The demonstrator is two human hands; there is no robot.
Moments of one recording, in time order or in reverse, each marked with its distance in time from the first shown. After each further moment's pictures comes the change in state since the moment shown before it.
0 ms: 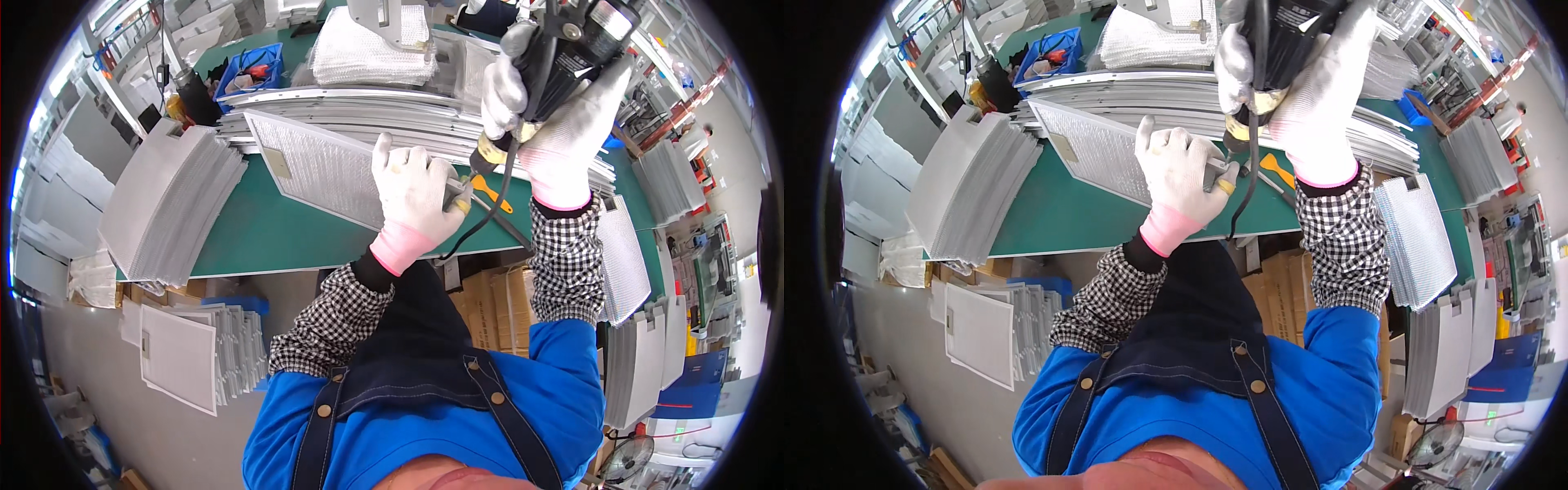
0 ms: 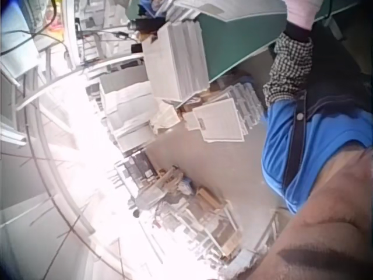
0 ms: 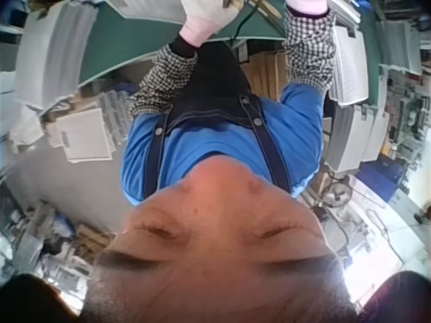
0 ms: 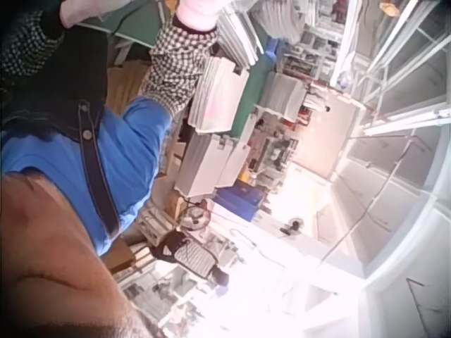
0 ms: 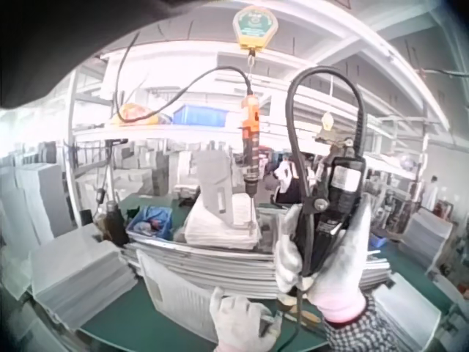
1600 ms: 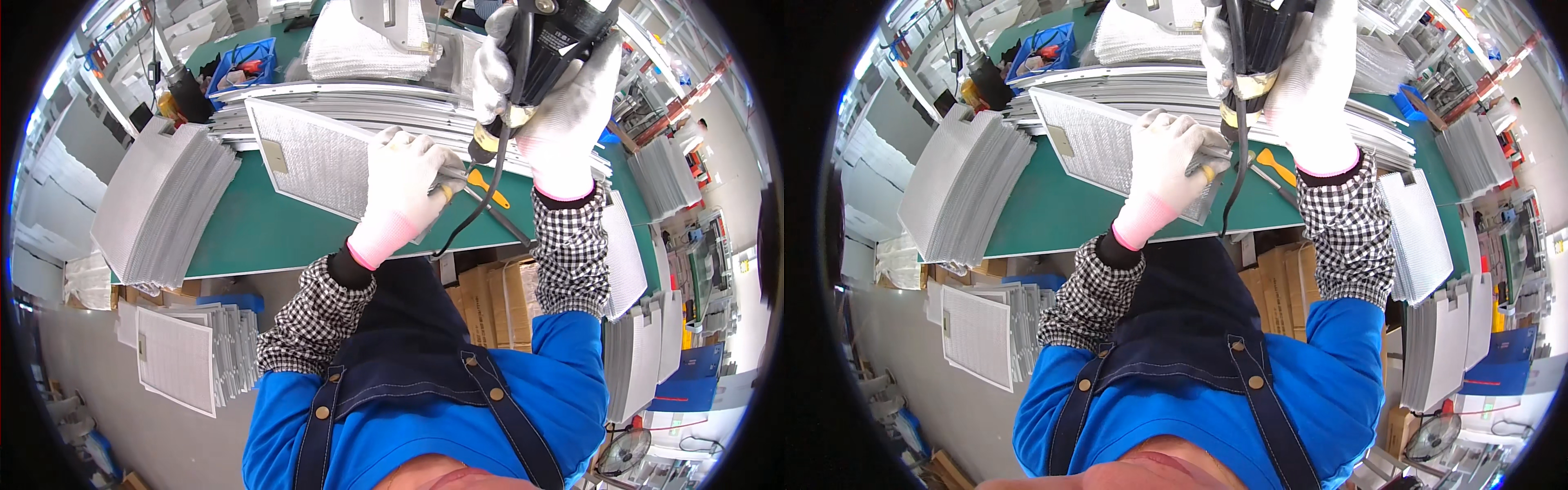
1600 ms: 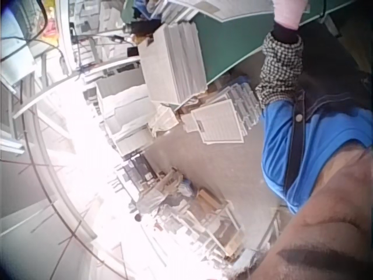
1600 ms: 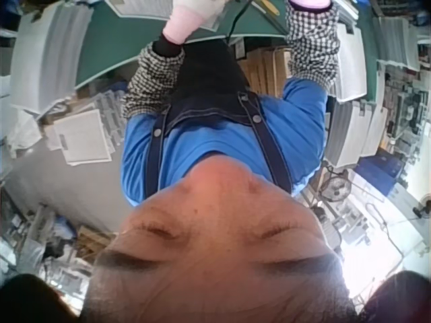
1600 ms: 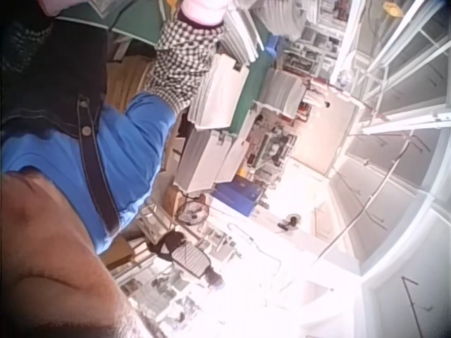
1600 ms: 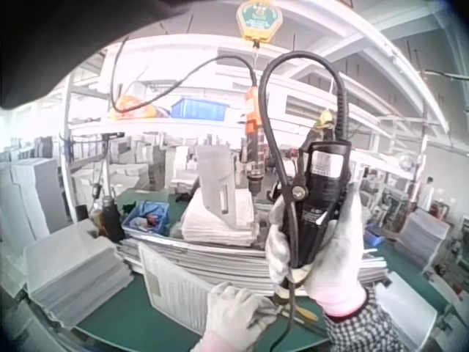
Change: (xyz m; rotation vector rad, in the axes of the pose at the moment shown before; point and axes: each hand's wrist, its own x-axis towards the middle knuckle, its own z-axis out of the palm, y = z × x) left_hand 0.015 -0.018 -0.017 -0.127 -0.250 0.029; right_hand 0.015 0.009 0.016 0.069 0.228 0.016
